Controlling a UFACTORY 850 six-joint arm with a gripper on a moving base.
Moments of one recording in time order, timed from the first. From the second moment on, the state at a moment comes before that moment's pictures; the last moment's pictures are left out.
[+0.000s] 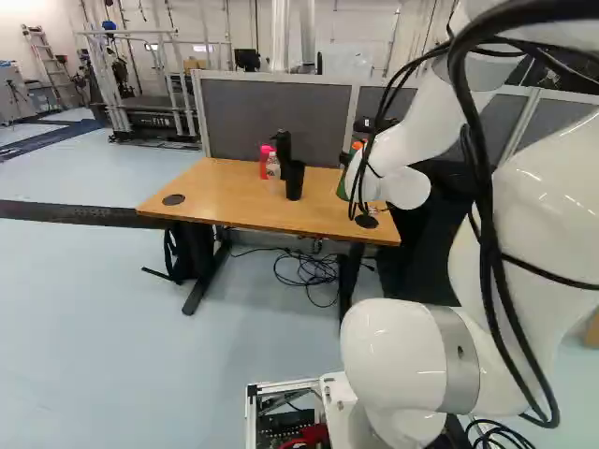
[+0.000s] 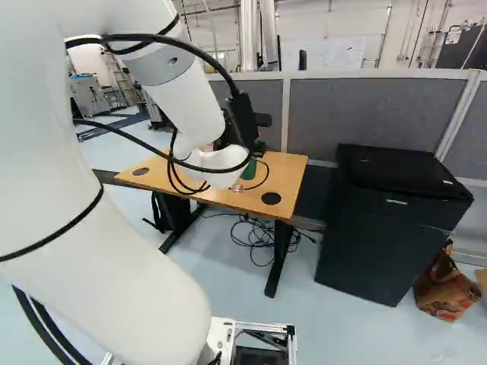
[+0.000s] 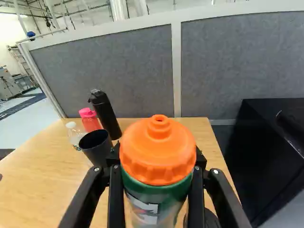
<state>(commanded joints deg) -14.8 4.7 -25.3 -13.2 50.0 14.9</state>
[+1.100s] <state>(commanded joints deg) -5.1 12.1 -12.0 -4.6 50.0 5.1</state>
